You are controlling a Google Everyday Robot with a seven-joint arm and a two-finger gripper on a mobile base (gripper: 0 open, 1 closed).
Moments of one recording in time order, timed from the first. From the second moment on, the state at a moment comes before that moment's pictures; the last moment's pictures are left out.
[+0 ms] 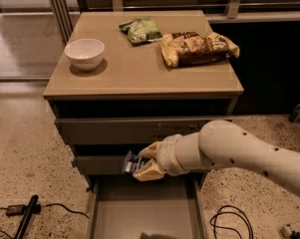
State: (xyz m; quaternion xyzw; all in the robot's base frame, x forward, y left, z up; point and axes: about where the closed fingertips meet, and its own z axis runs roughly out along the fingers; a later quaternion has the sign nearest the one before) arm 0.467 0.012 0.688 -0.57 0.71 0.20 0.36
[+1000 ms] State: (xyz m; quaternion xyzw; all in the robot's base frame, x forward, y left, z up) arm 0.482 0.018 0.583 -0.55 0.73 0.18 0.36
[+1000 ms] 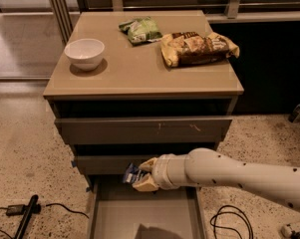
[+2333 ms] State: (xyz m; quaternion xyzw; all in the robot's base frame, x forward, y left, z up) arm 0.482 0.019 0.418 -0.48 0.77 0.22 0.35
